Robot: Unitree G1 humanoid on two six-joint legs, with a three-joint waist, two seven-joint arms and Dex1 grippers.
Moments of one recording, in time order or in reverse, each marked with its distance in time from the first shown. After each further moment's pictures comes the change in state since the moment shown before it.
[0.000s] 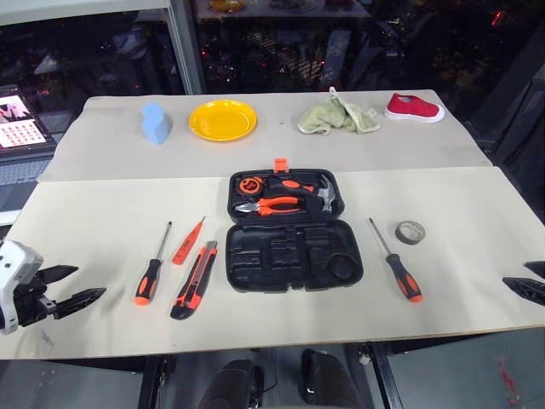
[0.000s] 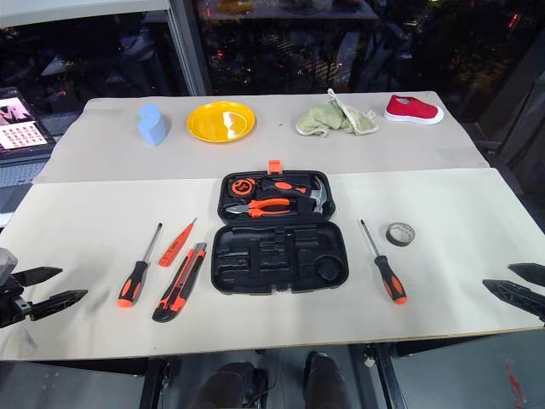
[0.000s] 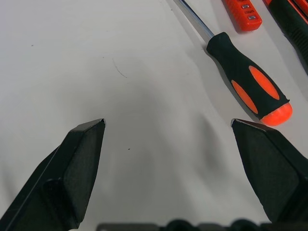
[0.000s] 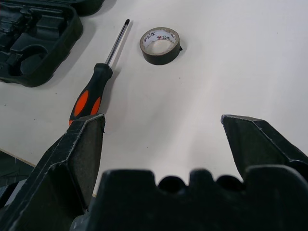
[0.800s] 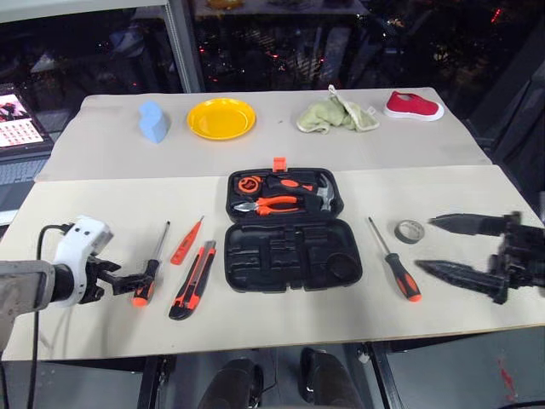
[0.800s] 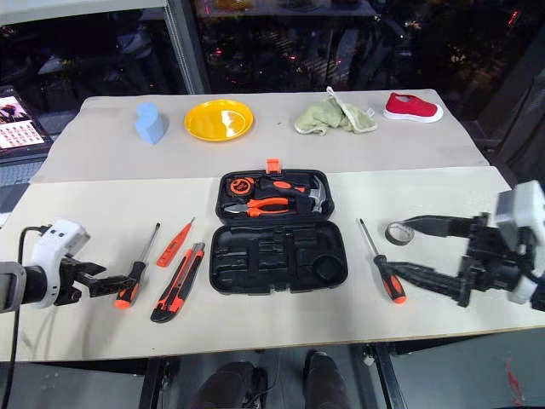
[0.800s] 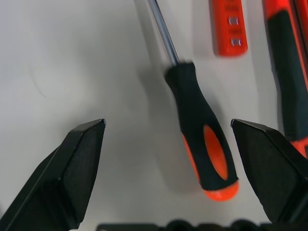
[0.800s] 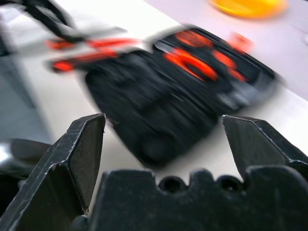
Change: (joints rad) left arm -0.339 0.065 -0.296 -0.371 -0.121 0.875 0.406; right arm -0.179 0.050 0.117 -0.894 0.413 0.241 -0.277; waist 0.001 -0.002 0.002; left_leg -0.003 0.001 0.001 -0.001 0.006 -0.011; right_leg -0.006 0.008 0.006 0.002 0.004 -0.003
